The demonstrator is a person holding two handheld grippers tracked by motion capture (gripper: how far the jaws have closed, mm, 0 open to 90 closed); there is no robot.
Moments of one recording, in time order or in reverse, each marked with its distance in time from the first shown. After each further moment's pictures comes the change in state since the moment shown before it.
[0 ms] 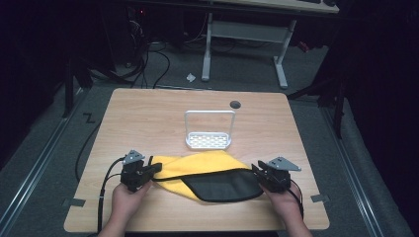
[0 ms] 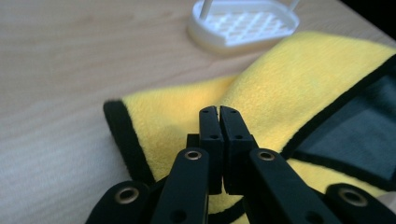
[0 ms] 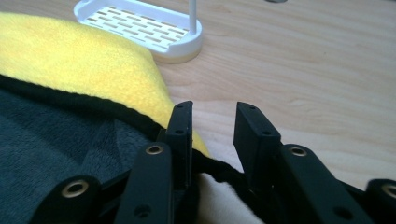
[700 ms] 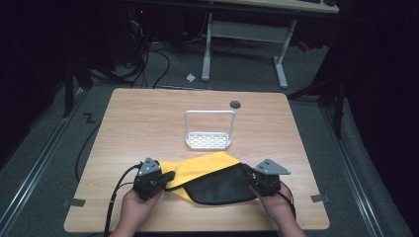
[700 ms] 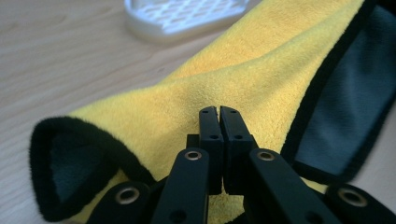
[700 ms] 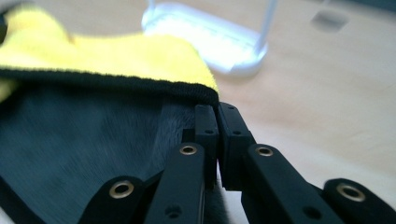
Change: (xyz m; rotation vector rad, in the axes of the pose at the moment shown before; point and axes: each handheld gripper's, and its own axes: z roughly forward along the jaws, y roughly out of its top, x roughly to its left) left arm -0.057 0.003 -0.004 -0.032 -0.070 0.146; right arm 0.036 0.017 -0.008 -0.069 0.075 -0.115
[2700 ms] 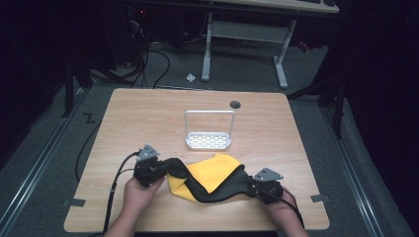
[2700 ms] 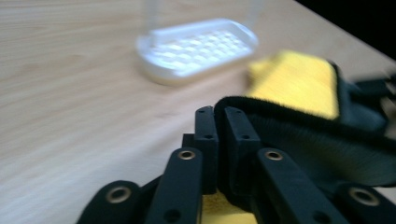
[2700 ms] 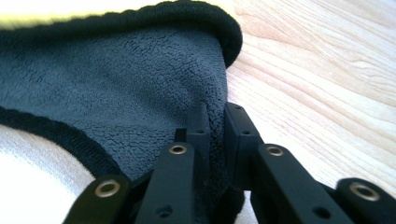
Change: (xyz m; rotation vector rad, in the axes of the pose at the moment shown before) left arm 0.045 0.021 0.009 -0.038 0.034 -0.119; right arm -0.007 -0.043 0.014 0.258 -0.032 -0.110
